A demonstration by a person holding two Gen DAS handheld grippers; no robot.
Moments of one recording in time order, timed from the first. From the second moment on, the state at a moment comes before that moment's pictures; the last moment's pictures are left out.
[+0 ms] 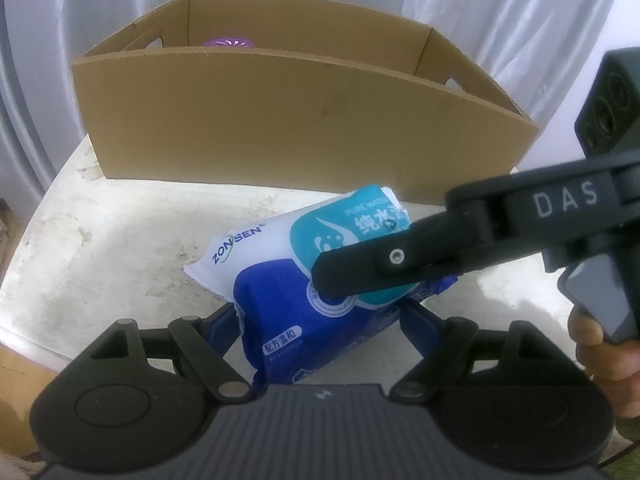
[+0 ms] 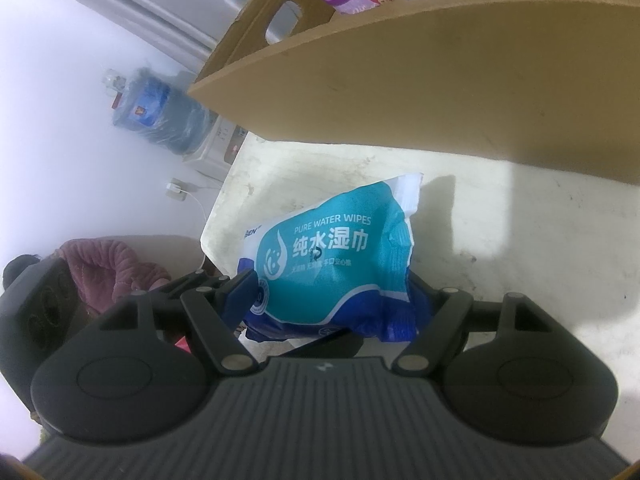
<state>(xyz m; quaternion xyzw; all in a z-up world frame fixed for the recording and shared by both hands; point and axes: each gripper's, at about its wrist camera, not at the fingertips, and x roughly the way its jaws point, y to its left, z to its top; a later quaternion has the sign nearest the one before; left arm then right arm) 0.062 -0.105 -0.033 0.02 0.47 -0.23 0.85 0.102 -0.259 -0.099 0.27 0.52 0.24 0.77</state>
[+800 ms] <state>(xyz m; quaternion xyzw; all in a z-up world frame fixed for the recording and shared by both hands) 0.031 -0.109 0.096 0.08 0.35 -0.21 0.91 0.100 -0.254 0.017 0.24 0.40 0.28 0.84</state>
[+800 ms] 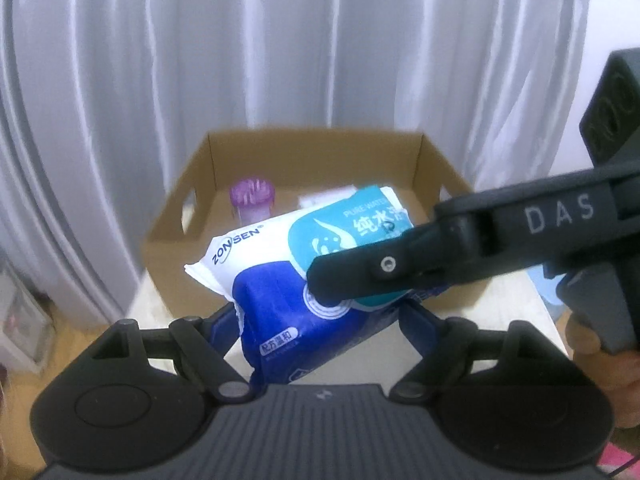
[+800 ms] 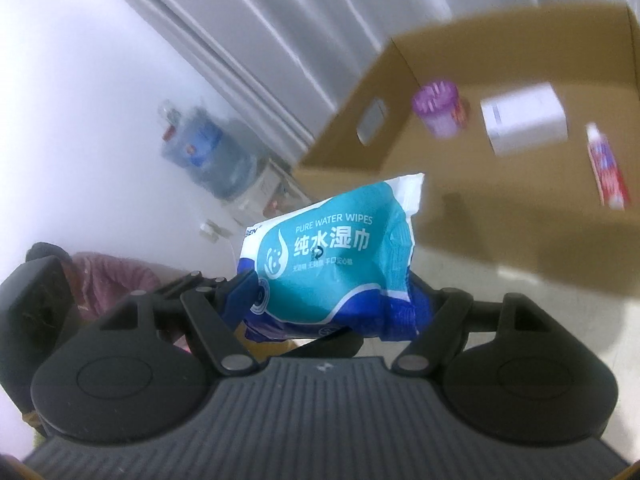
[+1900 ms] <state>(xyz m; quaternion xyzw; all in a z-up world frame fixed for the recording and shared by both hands) 0.253 -0.166 0.017 0.12 0.54 -0.29 0.78 0.272 -0.302 -0.070 0.32 0.51 0.18 0.78</state>
